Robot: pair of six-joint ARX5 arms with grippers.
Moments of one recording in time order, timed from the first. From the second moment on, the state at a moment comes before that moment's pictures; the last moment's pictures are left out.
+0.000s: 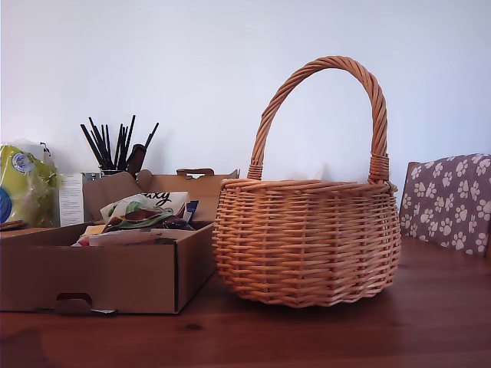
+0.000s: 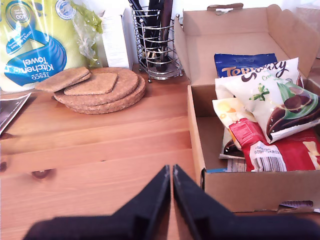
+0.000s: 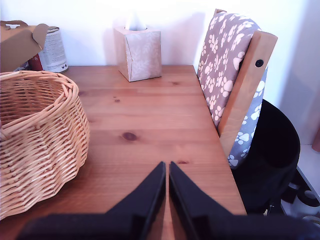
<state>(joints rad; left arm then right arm) 0.02 0.00 0.04 -0.26 0.11 0.00 -0.07 0.01 0.04 -0.20 -0.12 -0.05</state>
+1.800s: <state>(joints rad) -0.31 0.94 0.73 -0.33 0.44 0.29 0.38 0.46 0.62 -0.57 -0.36 0.22</state>
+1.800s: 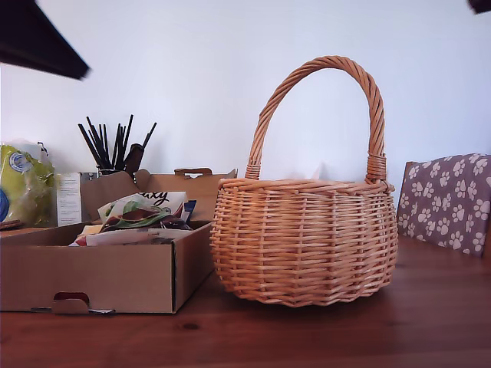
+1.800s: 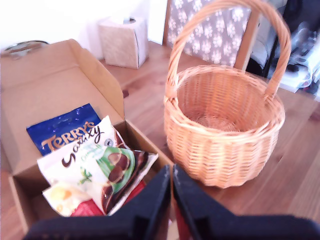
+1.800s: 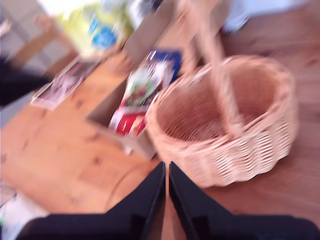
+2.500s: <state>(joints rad) -0.33 1.52 1.03 -0.28 0.20 0.63 0.41 0.53 0.63 -0.48 -0.36 0.18</state>
